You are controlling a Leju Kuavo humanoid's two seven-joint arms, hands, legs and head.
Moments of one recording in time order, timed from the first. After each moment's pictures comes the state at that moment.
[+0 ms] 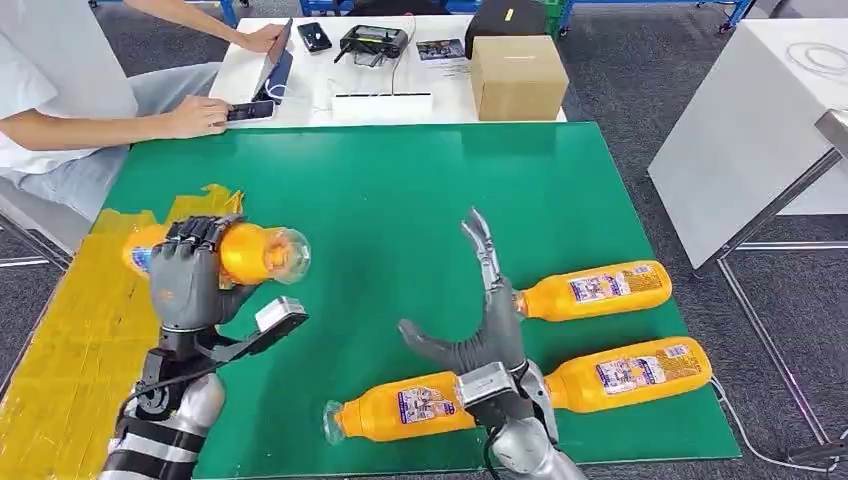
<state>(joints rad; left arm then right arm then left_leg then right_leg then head) -0.20 -0.02 -0.16 -1.48 -1.33 0.70 -0.17 -0.08 0.07 0.53 -1.61 0.33 -0.41 -0.47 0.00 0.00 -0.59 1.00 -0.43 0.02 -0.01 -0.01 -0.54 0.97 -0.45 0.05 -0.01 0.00</state>
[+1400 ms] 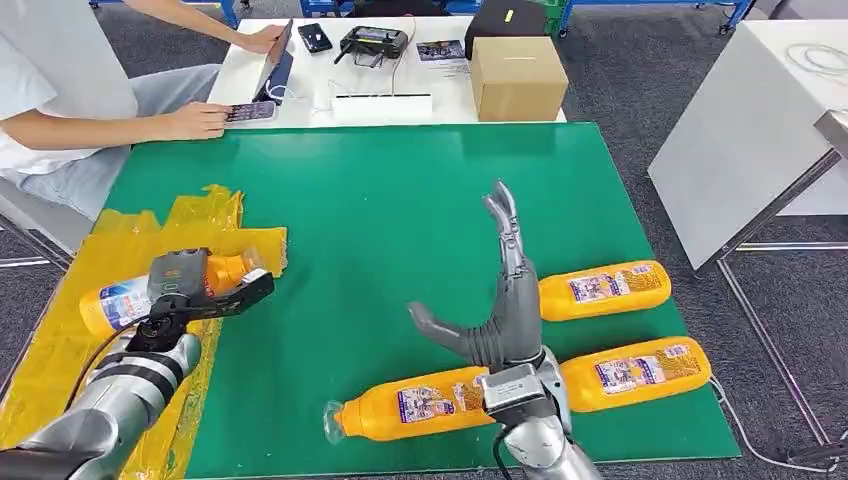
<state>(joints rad) -0.66 0.10 -0.18 -0.47 -1.45 0.41 0.19 -0.11 0.07 0.52 -1.70 0.34 -0.38 -0.46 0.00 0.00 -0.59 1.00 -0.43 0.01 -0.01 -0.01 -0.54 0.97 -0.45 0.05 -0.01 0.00</state>
